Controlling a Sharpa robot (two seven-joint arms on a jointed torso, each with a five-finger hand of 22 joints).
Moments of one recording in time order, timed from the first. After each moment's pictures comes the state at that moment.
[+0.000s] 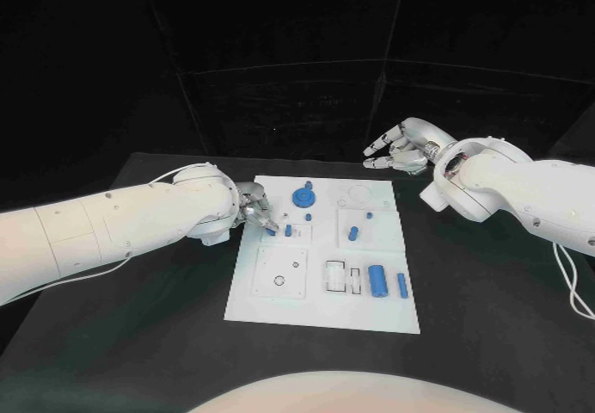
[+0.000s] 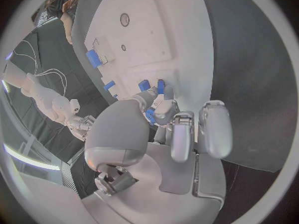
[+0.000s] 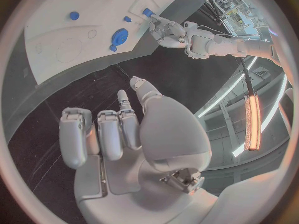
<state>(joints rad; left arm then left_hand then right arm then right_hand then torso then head) 1.26 -0.70 -0.13 1.37 -1.09 0.07 -0.49 1.18 -0.03 0.48 0.04 0.04 0.87 0.04 0.67 0.57 1.33 -0.03 1.20 1.03 1.47 -0.09 1.57 1.31 0.05 1.47 0.02 1.37 1.26 1.32 -0.76 -0.07 1.38 -0.95 -0.31 -0.04 1.30 -0.03 0.11 -0.02 0.43 0.97 0.15 0.10 0.07 1.46 0.07 1.43 1.31 1.46 0.00 1.49 1.31 0.03 1.47 0.10 1.51 1.31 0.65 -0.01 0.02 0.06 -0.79</state>
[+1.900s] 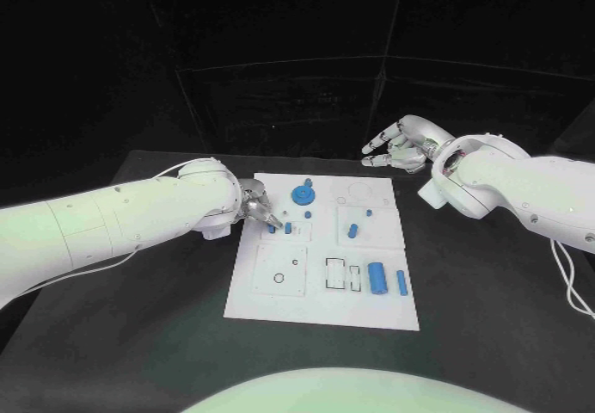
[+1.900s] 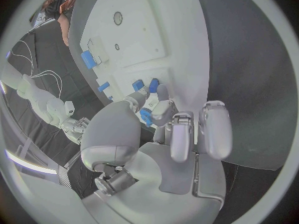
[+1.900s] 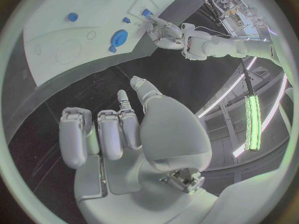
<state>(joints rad) 1.26 -0.66 -0.13 1.31 -1.10 0.11 -0.50 0.95 -0.11 0.43 0.07 0.05 0.94 0.01 0.75 0.60 1.35 -0.05 1.20 1.04 1.47 -0.10 1.57 1.31 0.05 1.47 0.01 1.37 1.27 1.32 -0.76 -0.07 1.37 -0.95 -0.30 -0.04 1.29 -0.03 0.12 -0.02 0.44 0.97 0.15 0.09 0.07 1.46 0.07 1.42 1.31 1.46 0.00 1.48 1.31 0.03 1.47 0.10 1.50 1.31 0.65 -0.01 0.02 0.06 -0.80</state>
